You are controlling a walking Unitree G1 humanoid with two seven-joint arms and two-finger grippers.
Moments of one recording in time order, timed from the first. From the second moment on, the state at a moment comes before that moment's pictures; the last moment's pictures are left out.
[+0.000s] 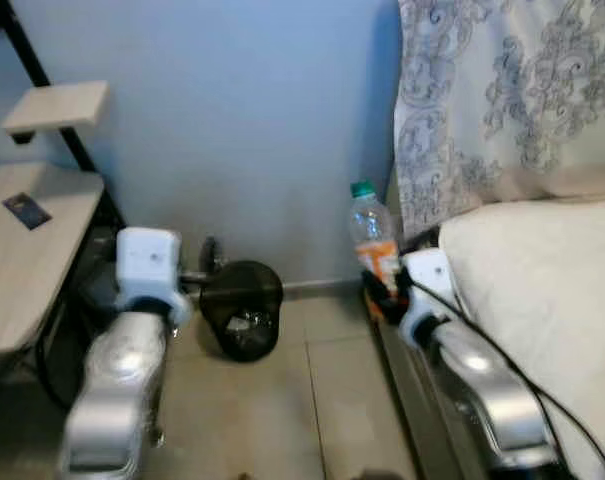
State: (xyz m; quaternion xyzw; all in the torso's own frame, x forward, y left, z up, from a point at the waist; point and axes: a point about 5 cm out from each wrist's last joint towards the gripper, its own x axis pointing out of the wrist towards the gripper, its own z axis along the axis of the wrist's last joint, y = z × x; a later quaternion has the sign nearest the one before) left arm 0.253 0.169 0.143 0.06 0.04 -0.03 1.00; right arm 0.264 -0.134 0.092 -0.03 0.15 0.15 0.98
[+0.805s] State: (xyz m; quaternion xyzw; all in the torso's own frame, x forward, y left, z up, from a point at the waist) left arm 0.252 0.183 0.143 0.08 0.04 -0.01 1.00; right arm 0.266 -0.128 0.085 -0.01 0.16 0.15 0.98
